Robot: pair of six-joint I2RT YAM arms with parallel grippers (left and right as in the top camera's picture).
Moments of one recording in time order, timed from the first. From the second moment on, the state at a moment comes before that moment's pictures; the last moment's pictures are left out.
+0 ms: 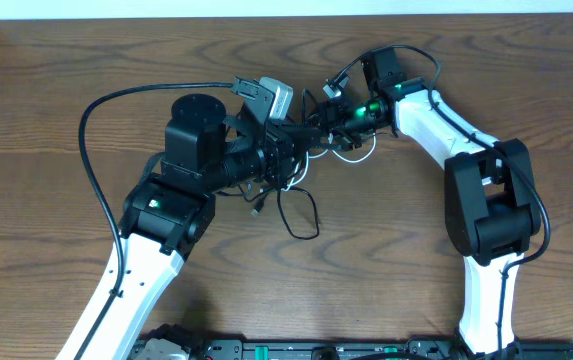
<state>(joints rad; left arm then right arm) -0.39 1.18 1.09 -0.32 0.63 -0.28 0.31 2.20 1.61 -0.59 -1.02 0.49</state>
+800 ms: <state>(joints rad) -0.39 1.18 1.09 -0.31 0.63 -0.28 0.37 2.20 1.61 -0.53 -1.03 0.34</state>
